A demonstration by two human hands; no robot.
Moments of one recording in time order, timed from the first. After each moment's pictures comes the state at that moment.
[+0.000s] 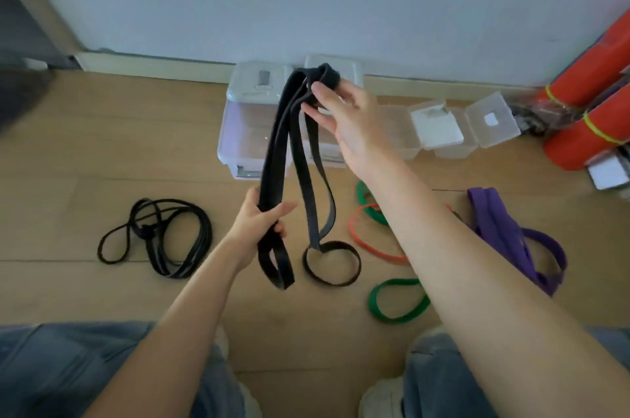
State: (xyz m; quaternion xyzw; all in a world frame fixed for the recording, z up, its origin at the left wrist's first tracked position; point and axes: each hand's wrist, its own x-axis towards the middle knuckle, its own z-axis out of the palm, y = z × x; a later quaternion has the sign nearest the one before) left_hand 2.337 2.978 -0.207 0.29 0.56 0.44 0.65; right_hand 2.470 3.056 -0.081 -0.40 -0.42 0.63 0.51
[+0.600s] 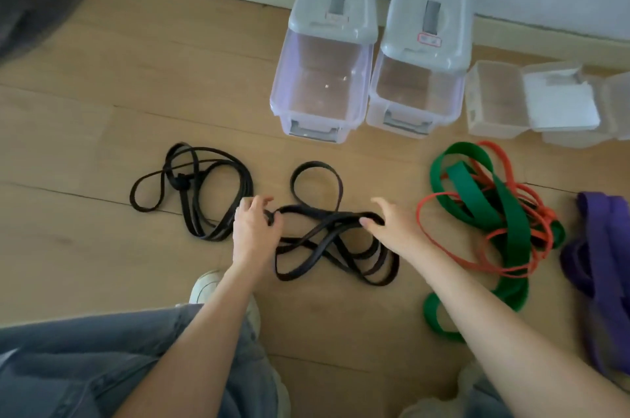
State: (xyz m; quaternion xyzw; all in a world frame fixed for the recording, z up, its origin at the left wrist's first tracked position) left_hand 2.274 2.963 -0.341 0.41 0.83 0.23 0.31; right_hand 2.492 3.046 -0.318 -0.63 -0.67 0.36 -0.11
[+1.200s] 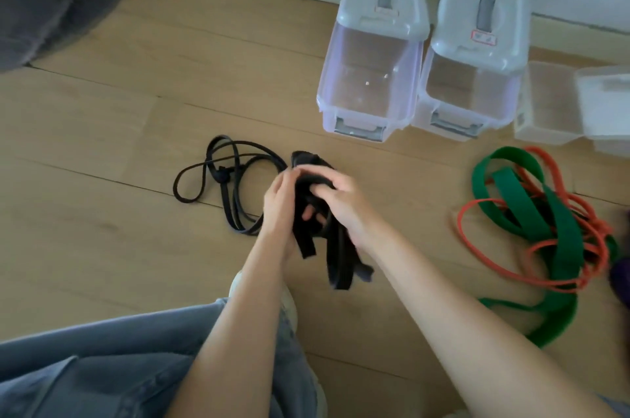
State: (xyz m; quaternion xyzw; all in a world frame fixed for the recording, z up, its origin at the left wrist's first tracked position) left_hand 2.248 2.979 -0.303 0.05 0.64 0.53 0.55; right_hand 2.339 3.016 -0.273 -0.47 -0.51 0.69 0.19
